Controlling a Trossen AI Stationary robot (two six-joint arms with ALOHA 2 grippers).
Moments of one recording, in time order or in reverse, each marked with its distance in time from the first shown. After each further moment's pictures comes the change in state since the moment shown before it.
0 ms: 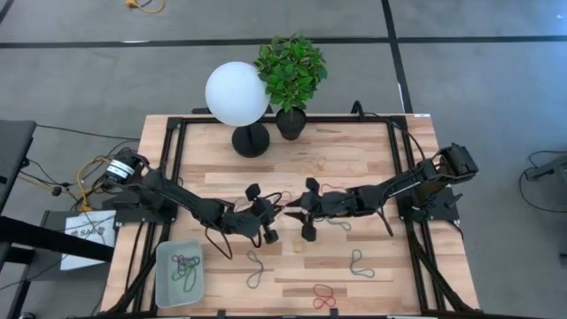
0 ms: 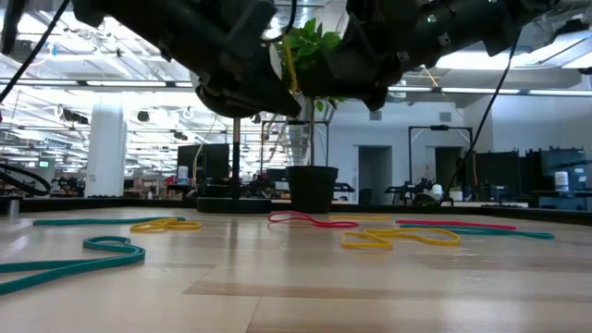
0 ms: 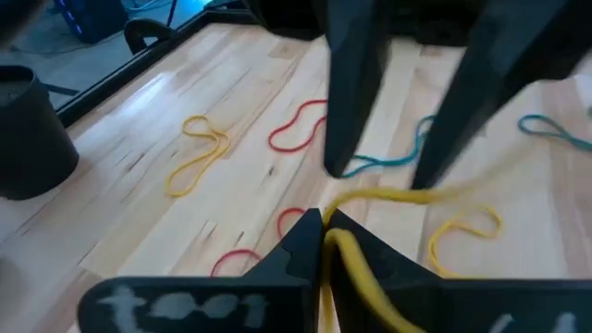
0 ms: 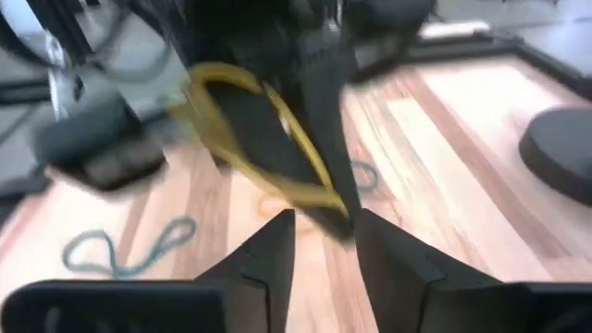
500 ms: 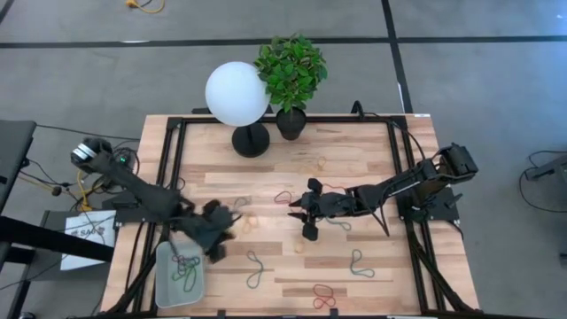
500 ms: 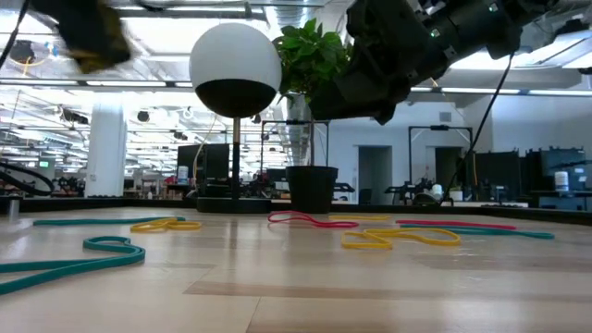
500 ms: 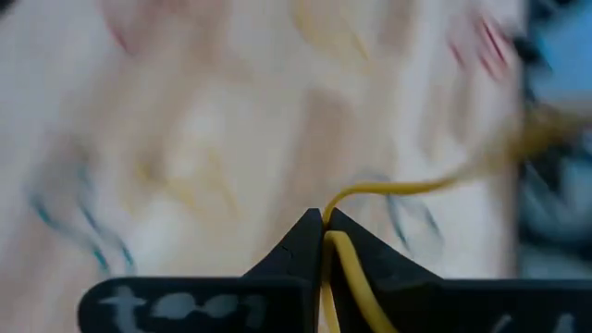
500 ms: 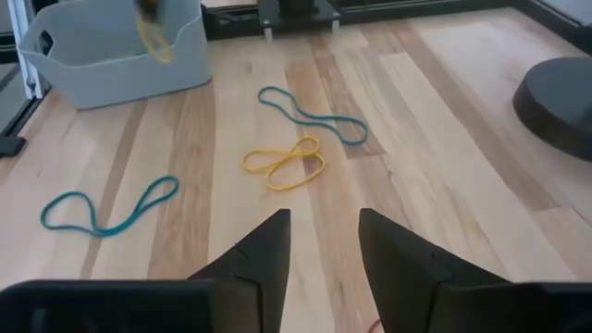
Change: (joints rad) left arm -0.207 -0.439 0.000 -0.816 0.462 -0.523; right arm -0.005 0.000 0.000 -0.109 -0.004 0.035
